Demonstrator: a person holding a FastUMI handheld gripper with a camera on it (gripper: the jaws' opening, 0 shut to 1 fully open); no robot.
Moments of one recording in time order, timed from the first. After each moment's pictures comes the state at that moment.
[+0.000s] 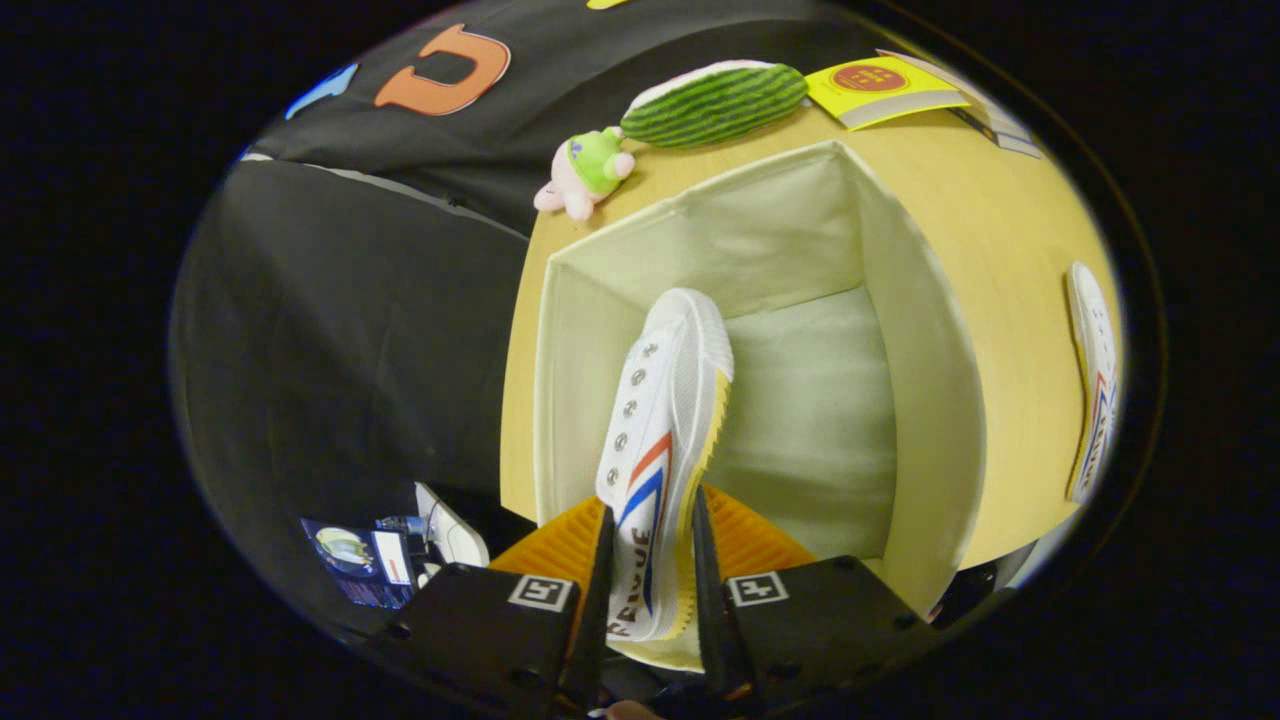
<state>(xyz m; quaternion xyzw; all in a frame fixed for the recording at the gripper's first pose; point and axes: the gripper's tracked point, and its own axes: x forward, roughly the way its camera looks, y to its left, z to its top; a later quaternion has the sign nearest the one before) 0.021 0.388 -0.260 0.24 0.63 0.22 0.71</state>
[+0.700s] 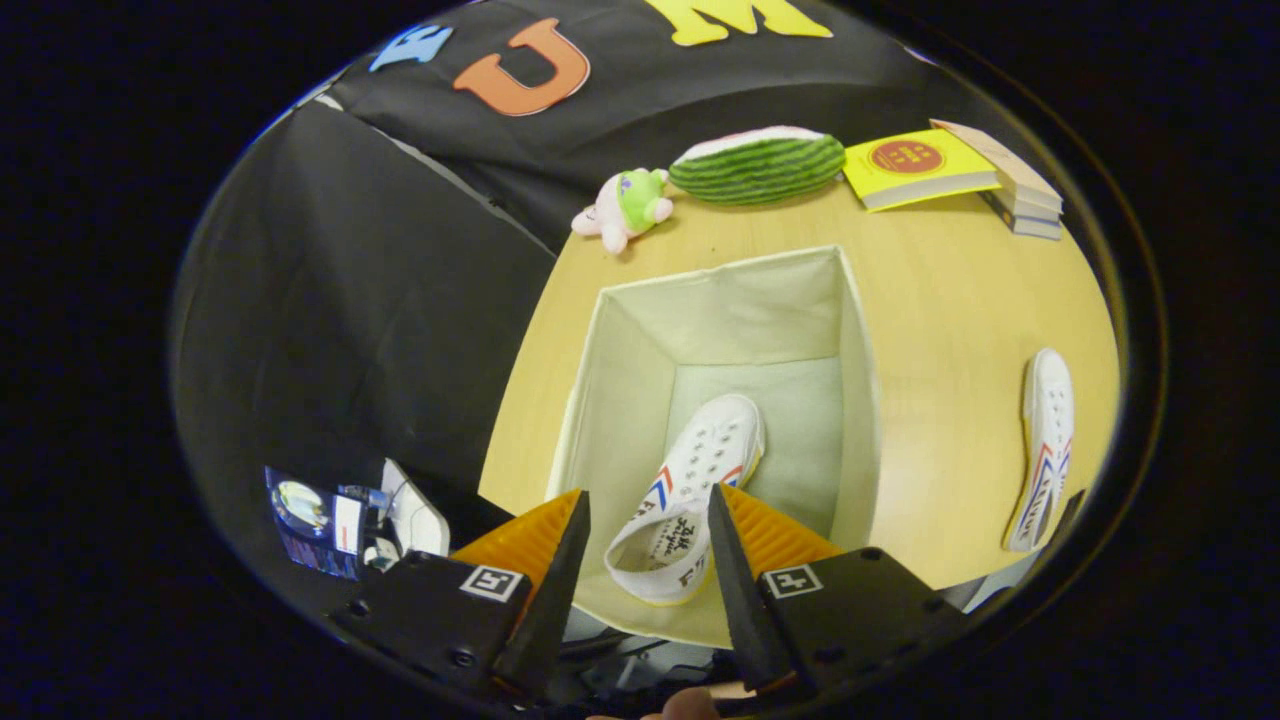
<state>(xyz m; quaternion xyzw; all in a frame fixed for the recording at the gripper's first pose) 0.023 0.339 -0.196 0.15 0.54 0.25 0.79</state>
